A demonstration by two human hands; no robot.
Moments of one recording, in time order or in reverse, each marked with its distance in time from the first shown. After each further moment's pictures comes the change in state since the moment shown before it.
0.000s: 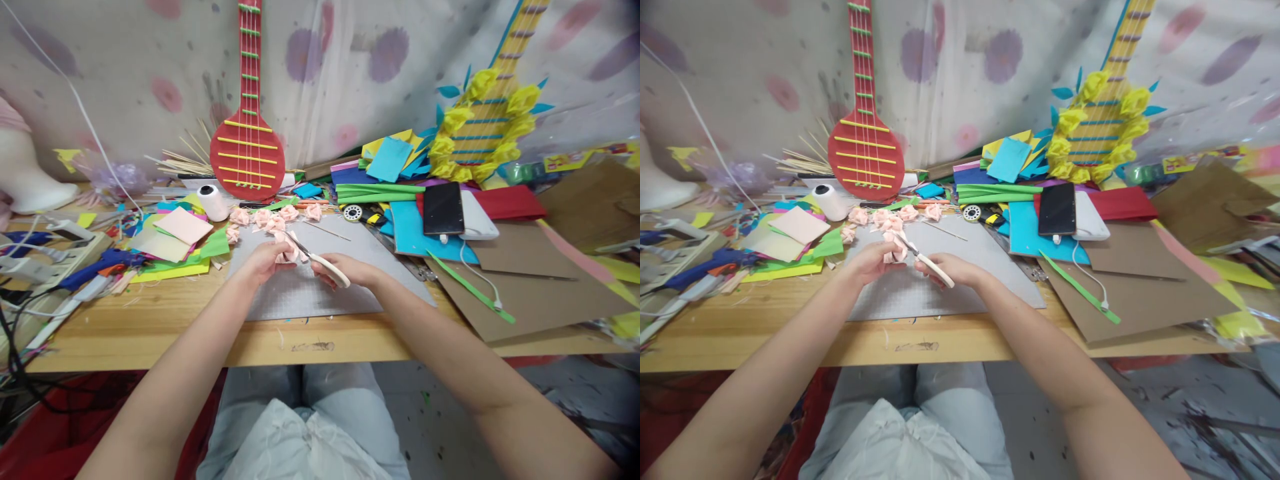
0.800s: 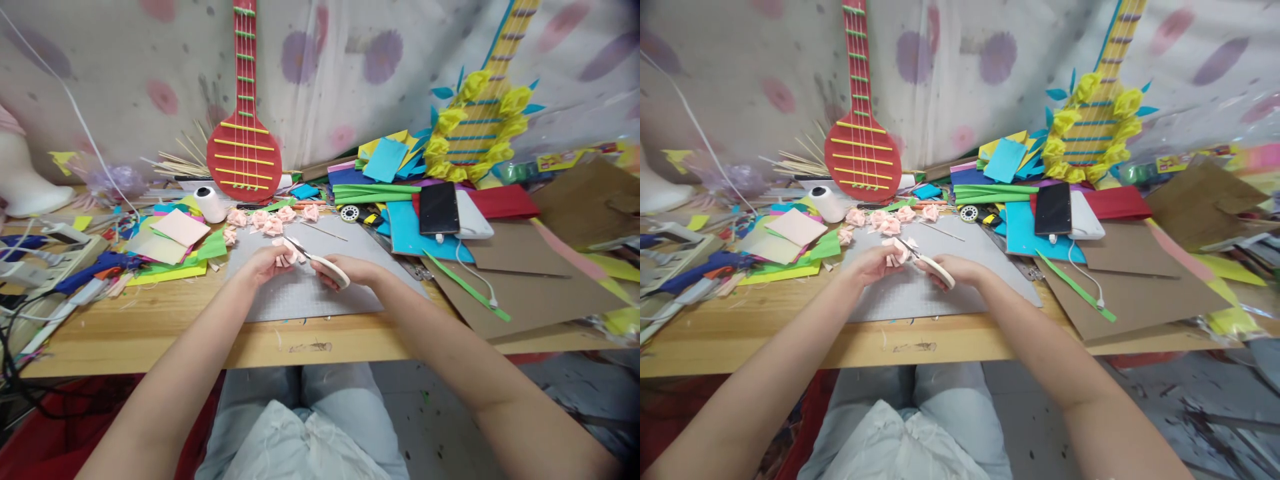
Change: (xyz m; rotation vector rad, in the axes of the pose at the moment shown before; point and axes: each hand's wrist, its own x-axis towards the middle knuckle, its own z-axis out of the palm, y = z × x) left_hand 0.015 -0.010 -0.006 -0.018 -0.007 -0.104; right_hand -0.003 0.001 -0.007 0.133 -0.040 0.138
